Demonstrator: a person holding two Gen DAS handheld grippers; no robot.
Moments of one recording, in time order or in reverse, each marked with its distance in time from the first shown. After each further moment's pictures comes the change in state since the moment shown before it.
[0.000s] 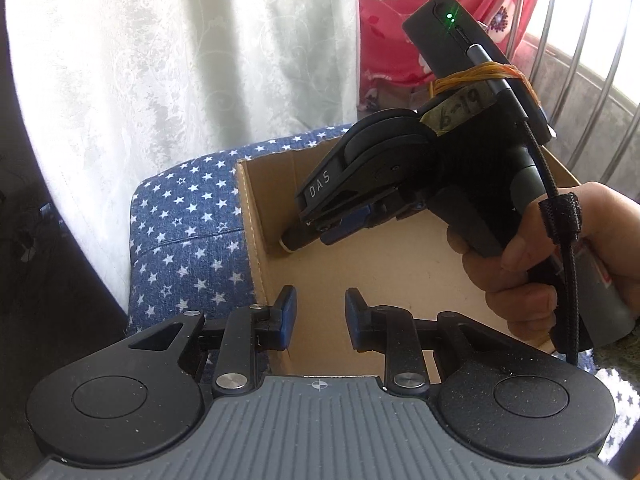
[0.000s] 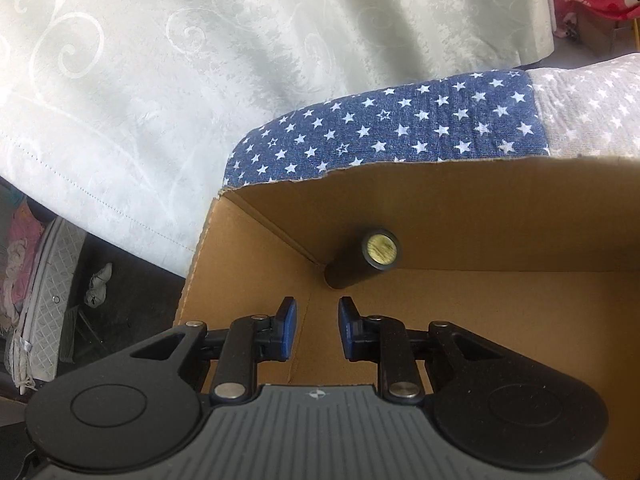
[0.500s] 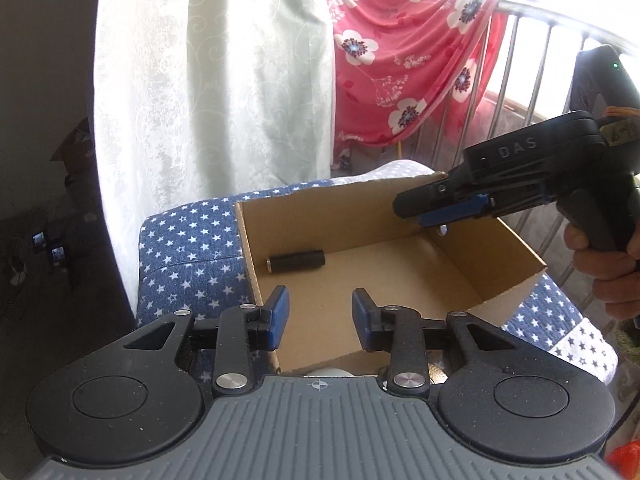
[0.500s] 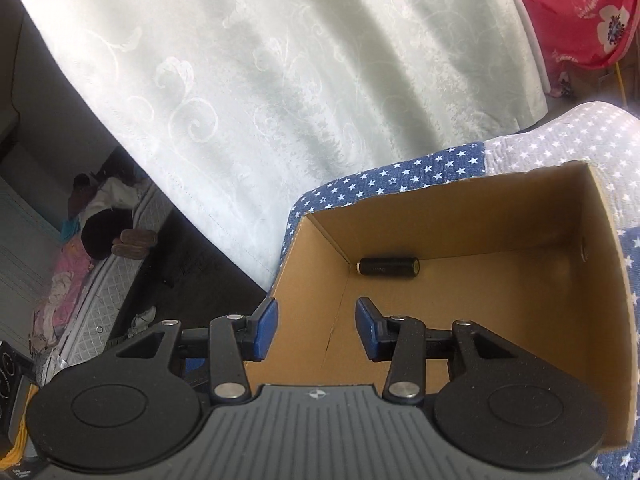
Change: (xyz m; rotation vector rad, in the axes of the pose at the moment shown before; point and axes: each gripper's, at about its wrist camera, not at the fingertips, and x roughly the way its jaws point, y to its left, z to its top) left arm -0.099 -0.018 -0.043 -0.005 -0.197 -0.083; right arm -0.172 -0.002 -0.085 -0.027 -0.257 0.115
